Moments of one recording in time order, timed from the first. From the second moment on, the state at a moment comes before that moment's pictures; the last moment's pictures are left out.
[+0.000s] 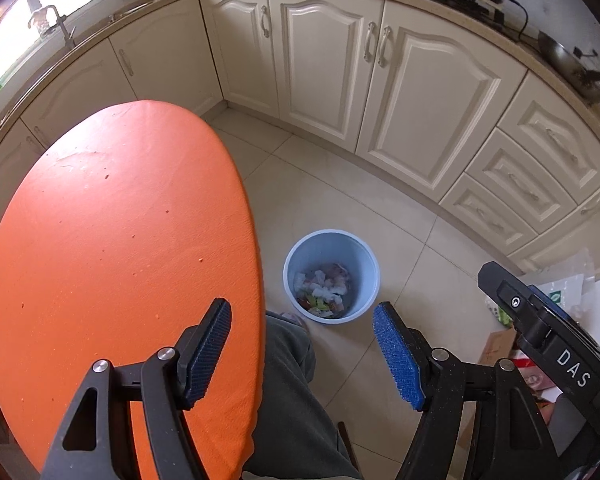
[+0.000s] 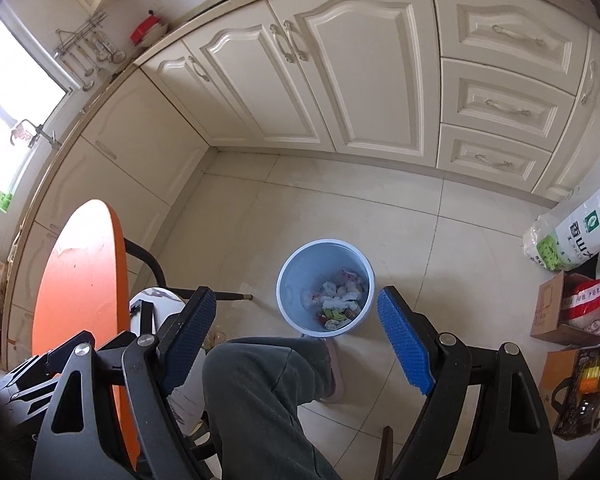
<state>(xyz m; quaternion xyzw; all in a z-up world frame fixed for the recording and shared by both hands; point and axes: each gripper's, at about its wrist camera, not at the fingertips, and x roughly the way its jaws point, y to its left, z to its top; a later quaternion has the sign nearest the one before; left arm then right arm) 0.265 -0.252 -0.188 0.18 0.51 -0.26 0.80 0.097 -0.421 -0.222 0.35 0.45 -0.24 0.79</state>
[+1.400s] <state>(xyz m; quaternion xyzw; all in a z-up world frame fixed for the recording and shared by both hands) -0.096 -0.049 -0.101 0.01 0.28 -0.03 0.96 0.048 -0.264 -0.067 0.13 0.29 -0.08 0.94</state>
